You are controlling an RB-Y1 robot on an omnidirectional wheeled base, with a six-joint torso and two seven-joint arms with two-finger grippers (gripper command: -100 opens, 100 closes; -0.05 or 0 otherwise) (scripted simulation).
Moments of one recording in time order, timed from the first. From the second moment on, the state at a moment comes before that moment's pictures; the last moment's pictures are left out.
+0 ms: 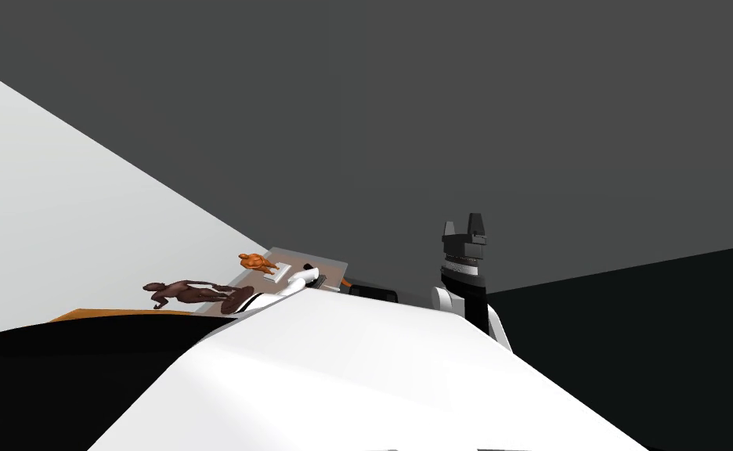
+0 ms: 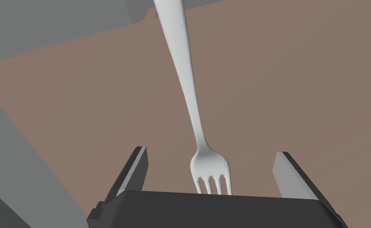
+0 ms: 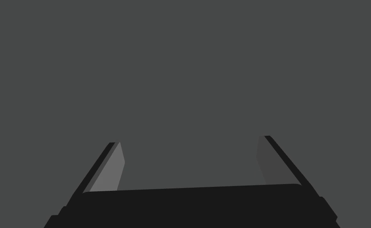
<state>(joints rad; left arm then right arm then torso) -0.12 0.40 0.07 -0.60 0.45 0.77 -0.72 0.52 0.00 -0.01 -2.28 0.12 -0.45 -0.09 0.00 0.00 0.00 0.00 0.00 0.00</state>
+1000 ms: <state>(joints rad) -0.13 0.45 0.08 -0.64 0.49 0.84 -0.75 0.52 0.00 -0.01 -2.28 0.12 -0.45 -0.09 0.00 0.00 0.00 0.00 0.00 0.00</state>
